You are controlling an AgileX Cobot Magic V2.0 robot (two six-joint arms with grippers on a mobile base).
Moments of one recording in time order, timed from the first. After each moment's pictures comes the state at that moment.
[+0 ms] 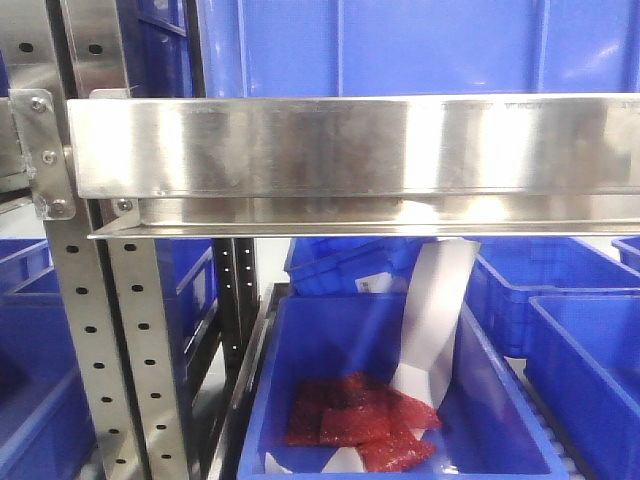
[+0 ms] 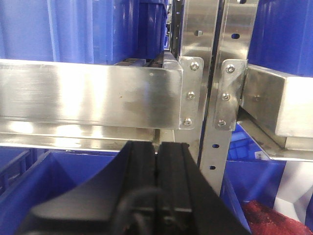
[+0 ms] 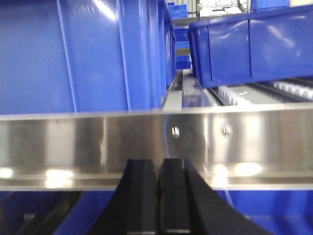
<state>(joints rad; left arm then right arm) -0.02 -0.01 0.03 -0.13 0.05 0.16 0.07 -0.01 0.02 0.00 0.03 0.15</state>
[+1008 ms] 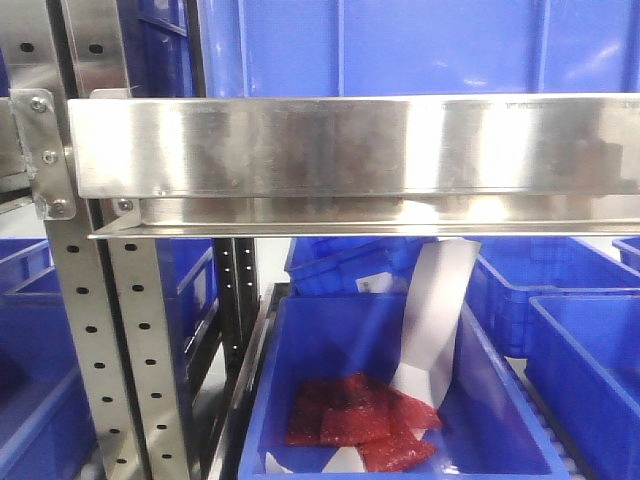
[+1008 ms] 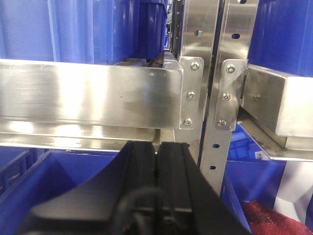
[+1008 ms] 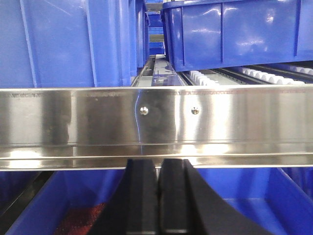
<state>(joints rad) -0.02 -0.01 0.03 -0.13 0.05 0.16 -0.02 -0.01 0.03 0.03 0.07 0.06</state>
